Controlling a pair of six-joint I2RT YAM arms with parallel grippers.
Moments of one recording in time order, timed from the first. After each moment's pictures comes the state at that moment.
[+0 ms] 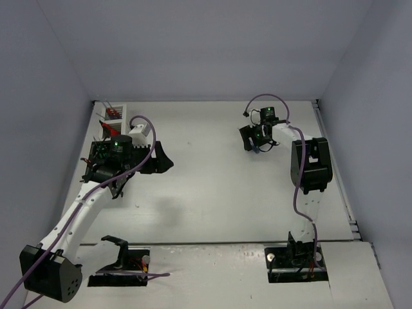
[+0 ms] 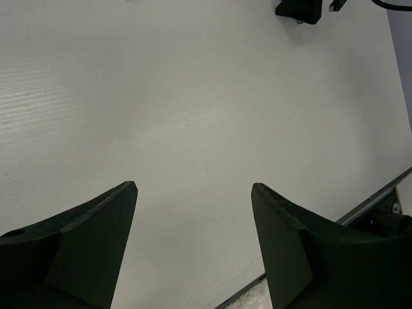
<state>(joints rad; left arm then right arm) -0.27 1.05 0.90 -0.45 0.36 -0.37 0.15 2.10 1.45 -0.35 -0.21 -0.28</state>
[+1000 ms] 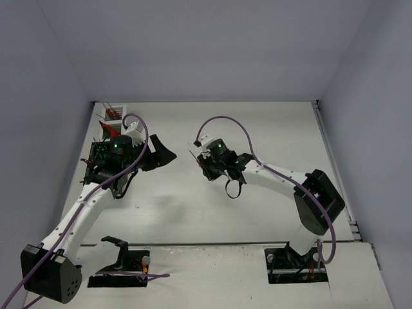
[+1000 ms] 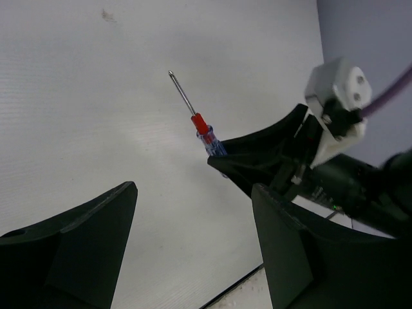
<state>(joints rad) -0.28 1.04 0.86 -0.31 0.34 -0.65 0.78 1.65 1.07 -0.20 0.01 0.11</state>
